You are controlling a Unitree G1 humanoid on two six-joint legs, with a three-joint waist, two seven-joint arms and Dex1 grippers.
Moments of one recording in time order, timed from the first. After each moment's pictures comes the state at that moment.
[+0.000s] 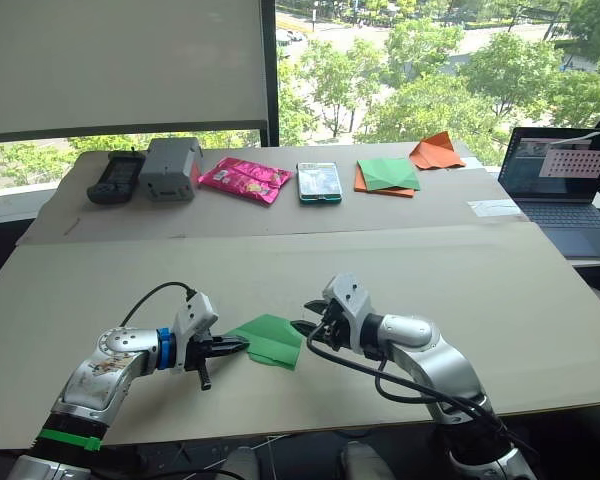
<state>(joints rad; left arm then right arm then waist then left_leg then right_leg) -0.16 0.71 -0.09 -0.03 -0.36 0.44 -1.08 -0.29 -0.26 0.25 -0.34 0.11 0.81 0.68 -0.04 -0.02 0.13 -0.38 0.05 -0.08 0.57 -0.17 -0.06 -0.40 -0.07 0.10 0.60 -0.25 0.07</state>
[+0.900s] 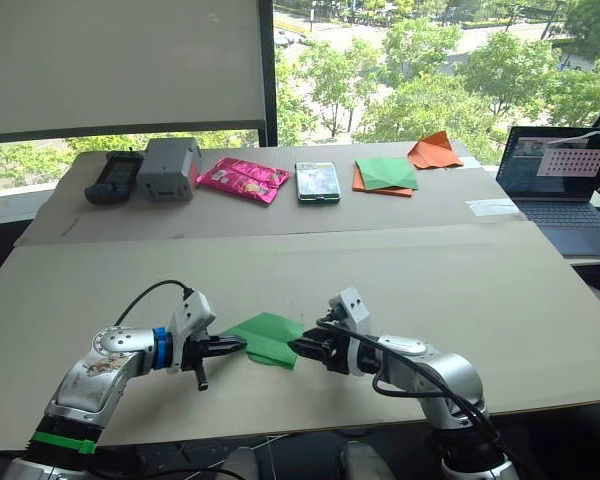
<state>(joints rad) -0.14 0.72 -0.06 -0.08 -0.37 0.46 -1.08 -0.25 -0.15 0.16 -0.31 0.38 1.07 0.55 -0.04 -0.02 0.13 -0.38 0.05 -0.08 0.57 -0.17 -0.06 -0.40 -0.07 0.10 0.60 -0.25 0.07</state>
